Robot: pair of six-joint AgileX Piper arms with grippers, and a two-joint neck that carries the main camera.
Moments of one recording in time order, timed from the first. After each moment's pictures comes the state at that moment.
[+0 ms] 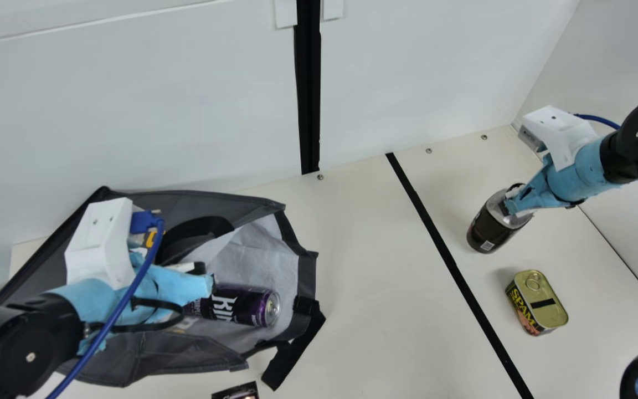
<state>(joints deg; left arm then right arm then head) -32.5 90.2 -83.0 -10.7 48.1 -12.6 -33.0 95.6 -92.5 11.8 69.9 -43.2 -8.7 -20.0</state>
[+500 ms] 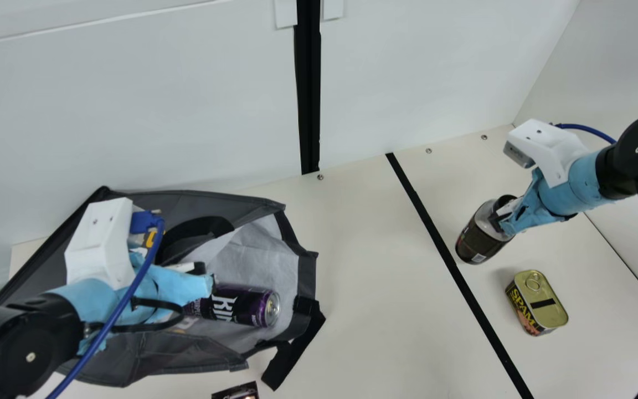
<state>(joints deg) -32.5 90.2 -83.0 -10.7 48.1 -12.6 -32.8 91.3 -86.5 15.2 69.9 -53.0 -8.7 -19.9</state>
